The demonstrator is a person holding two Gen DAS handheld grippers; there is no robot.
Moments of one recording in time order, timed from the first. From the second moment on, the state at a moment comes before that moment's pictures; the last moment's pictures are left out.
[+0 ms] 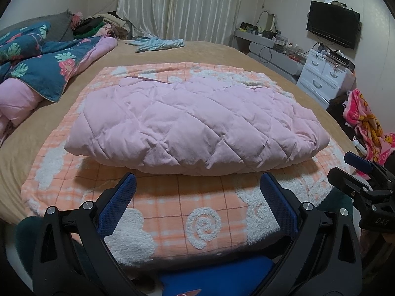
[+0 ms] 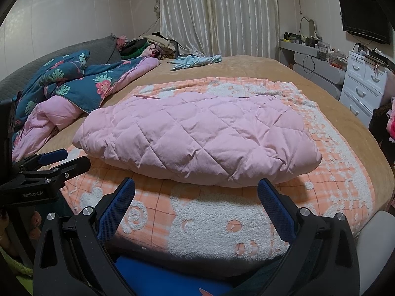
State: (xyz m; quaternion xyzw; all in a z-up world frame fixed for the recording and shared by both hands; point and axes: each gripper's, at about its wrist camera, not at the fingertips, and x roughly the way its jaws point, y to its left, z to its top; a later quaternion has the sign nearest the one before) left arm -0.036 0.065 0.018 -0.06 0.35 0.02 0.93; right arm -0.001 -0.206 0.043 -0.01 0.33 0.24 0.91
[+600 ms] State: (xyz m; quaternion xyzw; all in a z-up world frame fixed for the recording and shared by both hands) left arm -0.037 0.067 0.020 -0.07 0.35 0.02 0.93; right arm -0.002 -0.206 0.043 -0.01 0.33 0.24 0.91
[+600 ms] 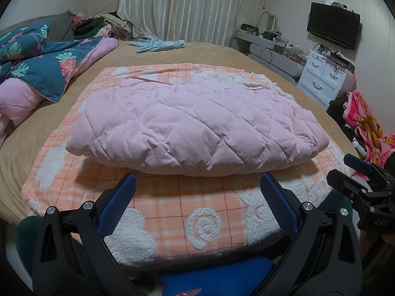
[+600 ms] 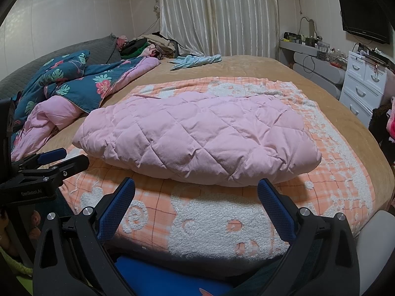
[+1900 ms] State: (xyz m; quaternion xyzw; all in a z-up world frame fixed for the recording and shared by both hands) left arm -0.045 0.074 0.021 -0.04 0.35 0.06 0.93; right arm -0.006 -0.225 0.049 0.00 0.31 0.21 0.93
